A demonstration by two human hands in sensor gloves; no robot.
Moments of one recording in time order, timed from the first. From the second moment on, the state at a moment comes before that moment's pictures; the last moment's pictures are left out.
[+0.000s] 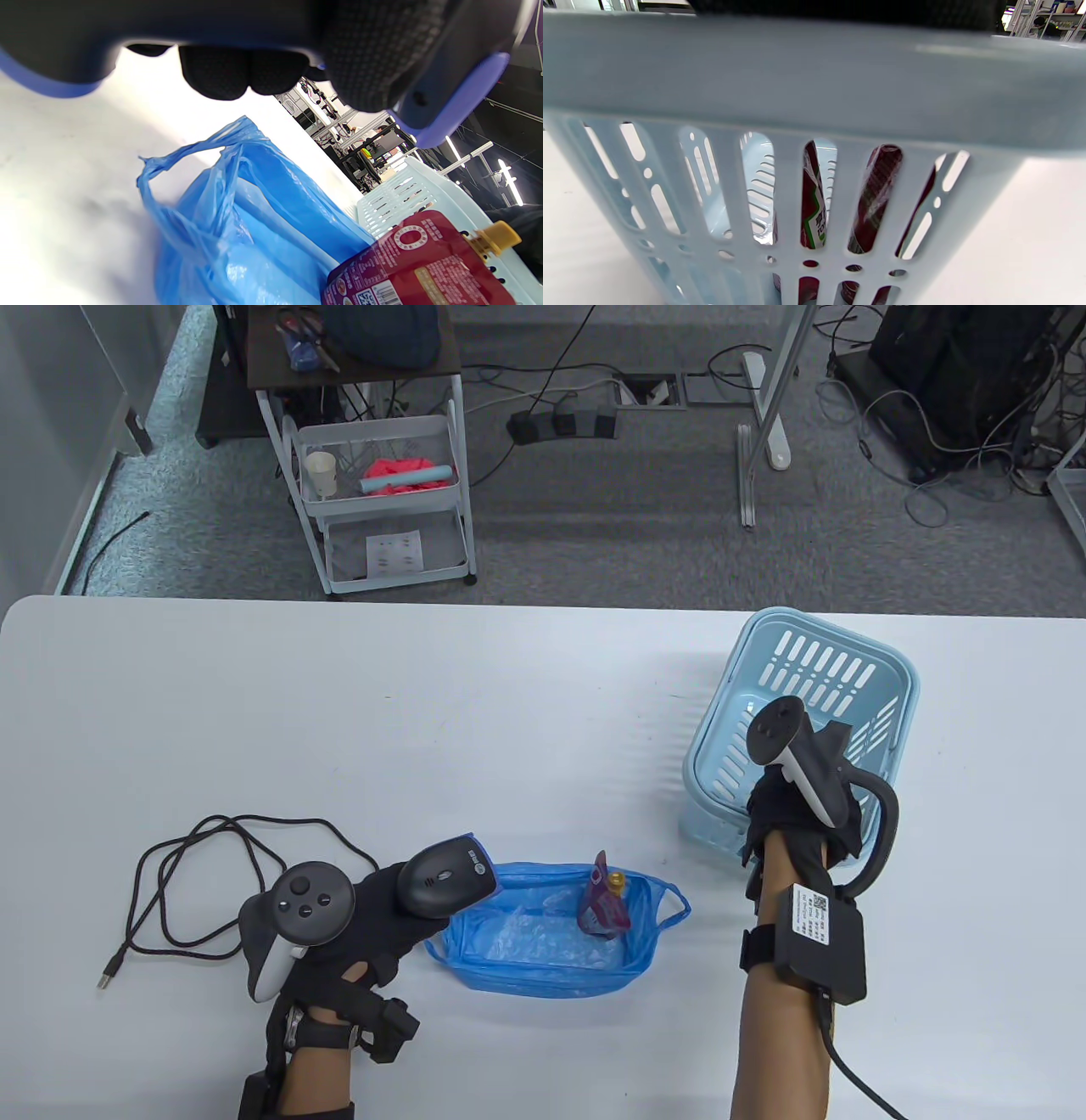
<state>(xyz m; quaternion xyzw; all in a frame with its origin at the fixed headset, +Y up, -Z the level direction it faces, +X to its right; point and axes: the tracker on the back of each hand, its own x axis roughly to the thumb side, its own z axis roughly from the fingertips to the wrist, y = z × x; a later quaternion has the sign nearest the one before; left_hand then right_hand) -0.215 -0.722 -0.191 -0.08 -0.04 0.40 0.91 0.218 -0.645 -0.315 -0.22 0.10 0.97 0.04</state>
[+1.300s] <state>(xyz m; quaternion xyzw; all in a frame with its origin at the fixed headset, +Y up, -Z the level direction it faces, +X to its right) -0.210 -0.726 -0.191 -0.09 -0.04 0.38 0.92 0.131 -0.499 -0.231 0.04 -0.10 0.99 0.07</state>
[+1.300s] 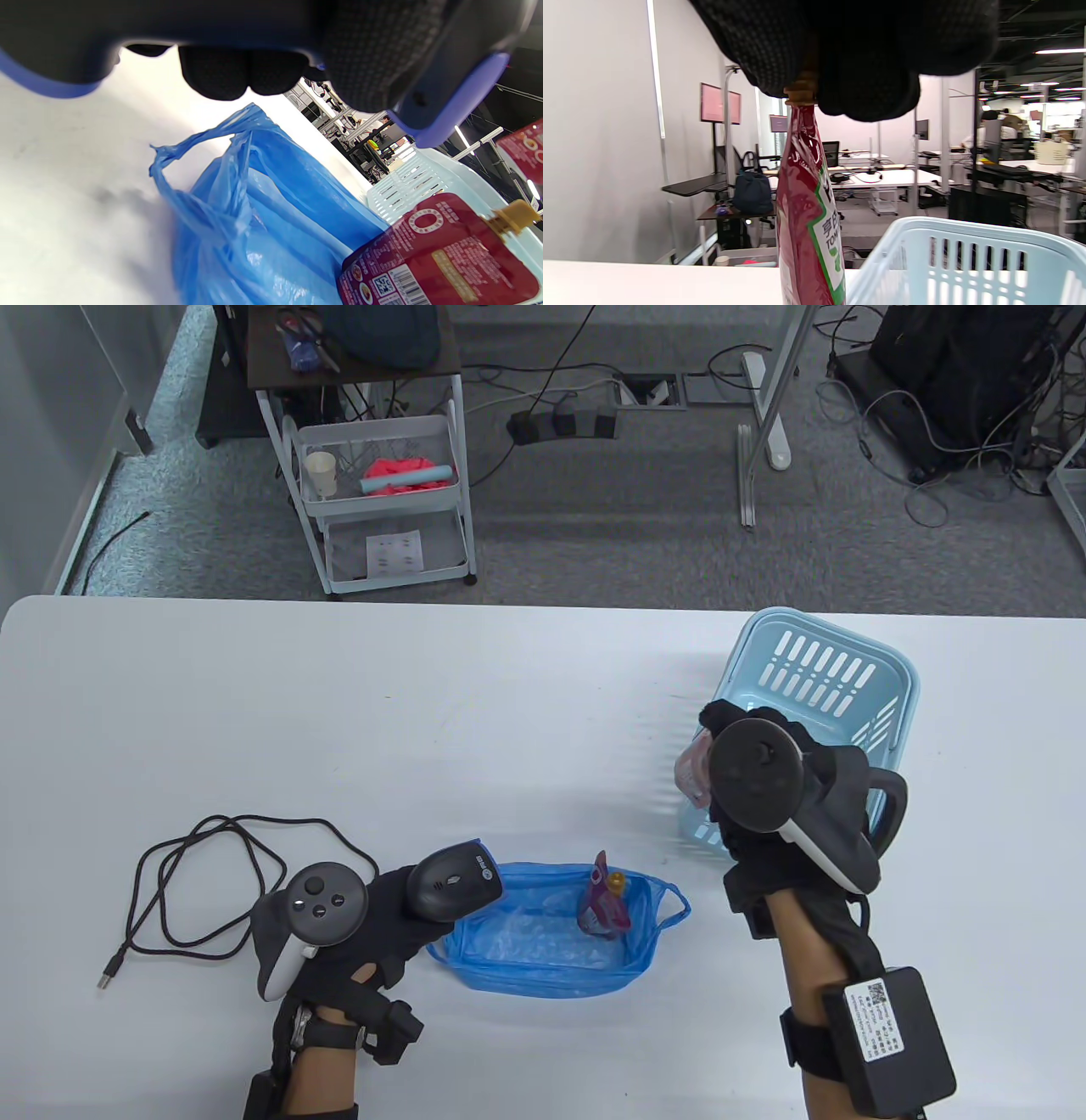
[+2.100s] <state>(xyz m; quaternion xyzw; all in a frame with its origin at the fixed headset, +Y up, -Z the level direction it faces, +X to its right) -0.204 -0.719 -0.188 -0.08 -0.08 0.43 0.89 0.022 -0.568 -0.230 0.18 0.01 0.98 0.07</state>
